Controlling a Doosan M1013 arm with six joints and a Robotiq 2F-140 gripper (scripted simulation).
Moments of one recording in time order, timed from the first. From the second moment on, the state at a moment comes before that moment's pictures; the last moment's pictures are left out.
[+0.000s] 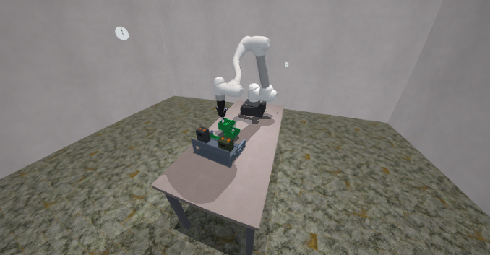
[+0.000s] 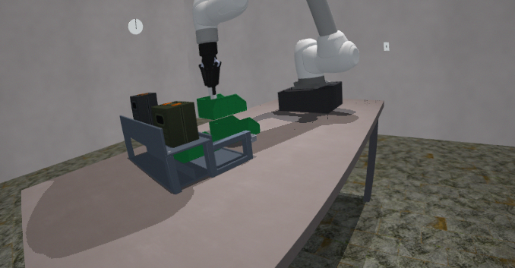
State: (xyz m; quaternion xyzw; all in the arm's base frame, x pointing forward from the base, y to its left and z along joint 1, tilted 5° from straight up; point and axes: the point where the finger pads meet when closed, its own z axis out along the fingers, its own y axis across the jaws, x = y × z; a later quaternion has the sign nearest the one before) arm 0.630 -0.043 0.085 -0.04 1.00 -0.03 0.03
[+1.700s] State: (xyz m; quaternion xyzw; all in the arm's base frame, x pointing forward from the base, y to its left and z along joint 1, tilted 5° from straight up) arm 0.629 -0.123 0.087 -0.05 1.00 -0.03 0.03
